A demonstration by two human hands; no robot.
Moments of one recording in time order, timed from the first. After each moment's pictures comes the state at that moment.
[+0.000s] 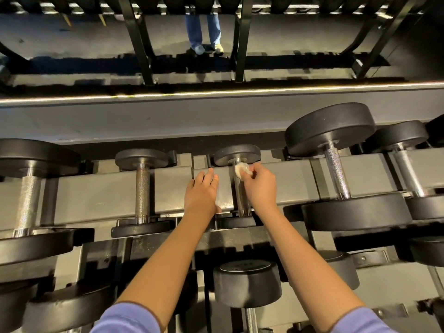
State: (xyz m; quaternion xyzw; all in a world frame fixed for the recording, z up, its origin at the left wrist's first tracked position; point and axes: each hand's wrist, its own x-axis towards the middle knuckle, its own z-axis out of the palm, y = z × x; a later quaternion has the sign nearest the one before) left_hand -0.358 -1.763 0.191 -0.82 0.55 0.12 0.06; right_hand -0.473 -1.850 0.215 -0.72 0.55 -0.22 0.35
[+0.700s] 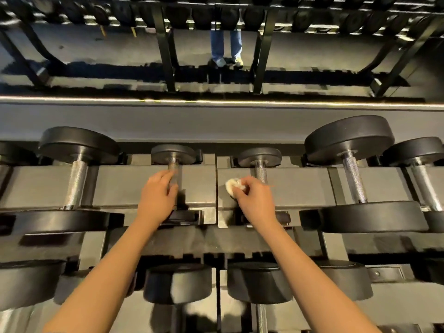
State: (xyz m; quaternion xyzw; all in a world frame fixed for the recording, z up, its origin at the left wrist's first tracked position) left_hand -0.262 -1.644 0.215 -0.87 0.41 0.10 -0.24; right_hand -0.458 -1.781 0.237 -0.81 0.43 -0.18 0.34
